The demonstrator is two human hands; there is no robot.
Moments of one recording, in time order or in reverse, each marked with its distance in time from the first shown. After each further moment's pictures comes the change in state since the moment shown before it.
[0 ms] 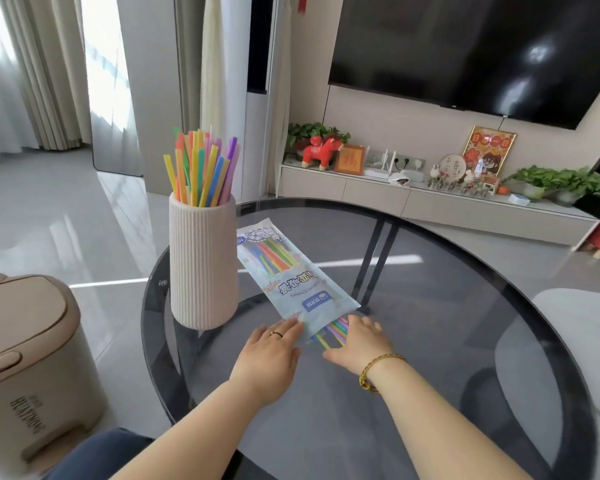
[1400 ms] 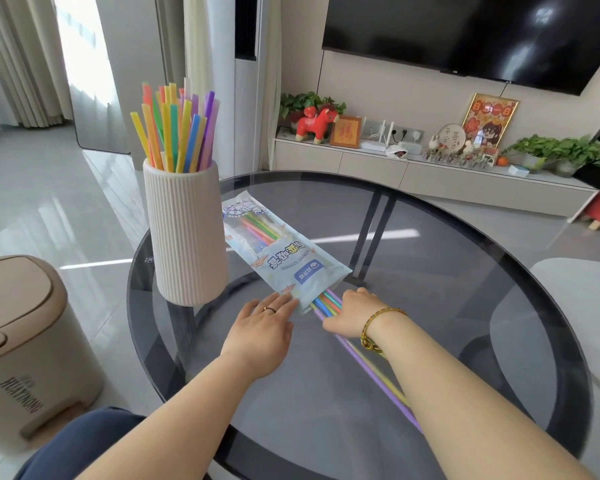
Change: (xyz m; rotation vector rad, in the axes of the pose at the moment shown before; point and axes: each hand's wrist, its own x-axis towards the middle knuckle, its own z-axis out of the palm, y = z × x) left_hand 0.002 0.001 0.001 0.052 -0.047 -0.001; right_hand 0.009 0.000 -0.013 -0.139 -0.155 -0.037
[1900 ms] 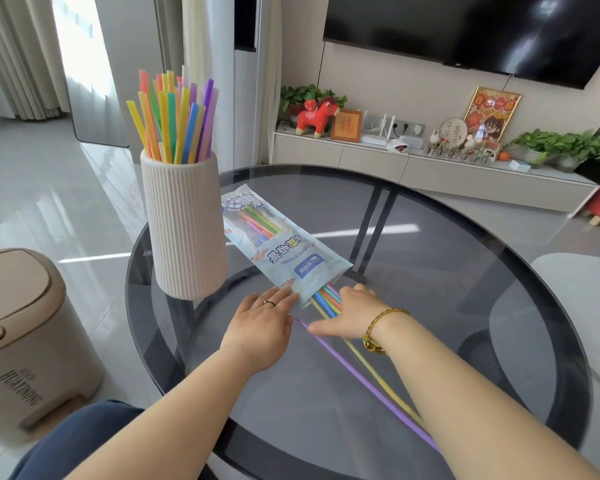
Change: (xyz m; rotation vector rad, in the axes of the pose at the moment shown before) left_hand 0.000 0.000 0.000 0.011 -0.015 -0.005; right_hand -0.007 0.000 0.005 0.050 0.011 -0.027
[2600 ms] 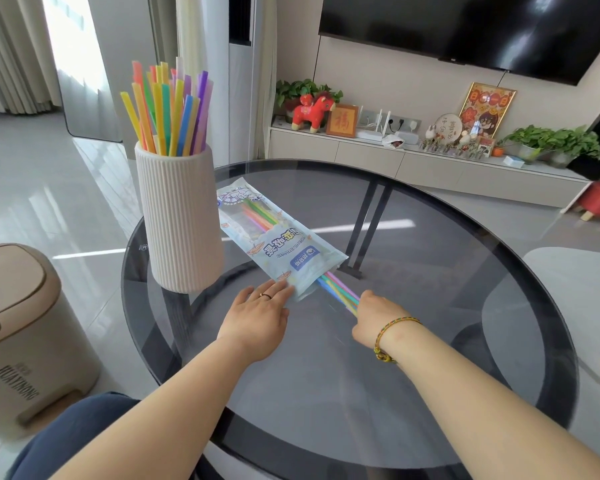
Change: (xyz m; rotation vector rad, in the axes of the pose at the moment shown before) left_hand 0.002 -0.001 0.002 0.009 -0.012 -0.009; right_hand -0.020 0.021 0.002 -0.108 0.031 0.133
